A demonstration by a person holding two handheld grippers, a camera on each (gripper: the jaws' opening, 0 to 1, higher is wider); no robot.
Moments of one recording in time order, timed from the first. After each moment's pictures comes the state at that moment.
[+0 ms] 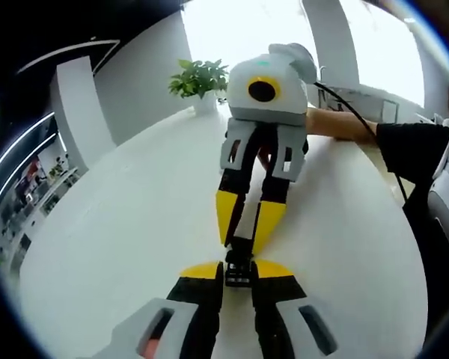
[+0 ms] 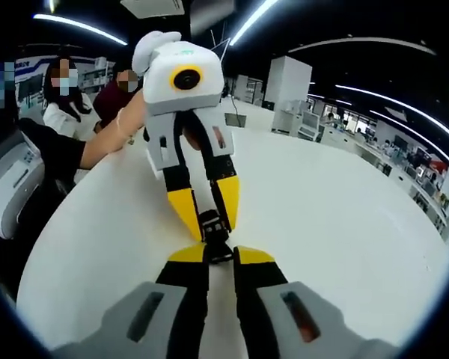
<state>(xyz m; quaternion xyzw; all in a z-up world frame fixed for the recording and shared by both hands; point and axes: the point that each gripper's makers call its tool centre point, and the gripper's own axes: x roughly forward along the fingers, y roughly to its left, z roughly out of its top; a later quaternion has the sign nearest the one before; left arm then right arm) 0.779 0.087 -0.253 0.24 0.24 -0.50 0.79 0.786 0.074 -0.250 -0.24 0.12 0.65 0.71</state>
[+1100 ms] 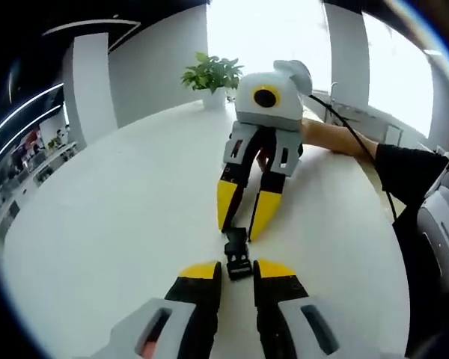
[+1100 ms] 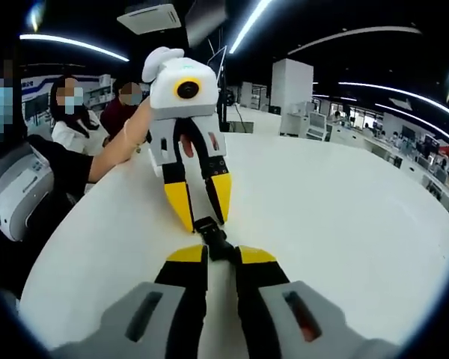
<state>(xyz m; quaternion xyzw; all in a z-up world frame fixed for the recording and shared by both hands) 0.773 0.098 -0.258 0.17 0.29 -0.50 0.80 0.789 0.076 -0.250 -0.18 0.13 0.68 0.70</state>
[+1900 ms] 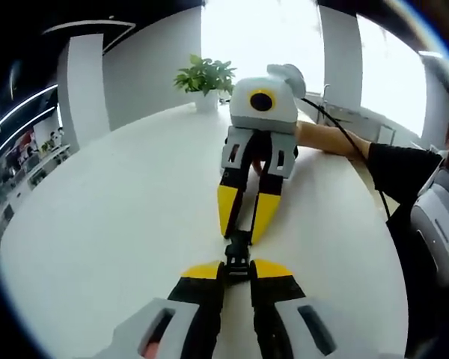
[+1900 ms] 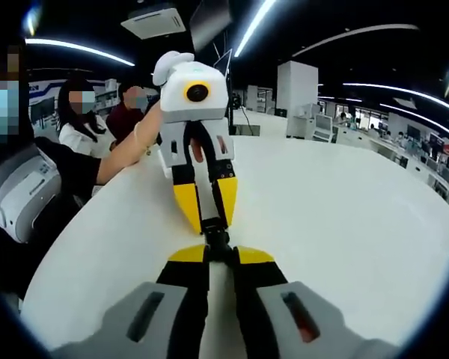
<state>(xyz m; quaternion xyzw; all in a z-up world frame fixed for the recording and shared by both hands) 0.766 0.095 -0.260 0.18 0.28 -0.53 0.78 0.781 0.075 -0.250 -0.18 0.13 0.69 0.69</state>
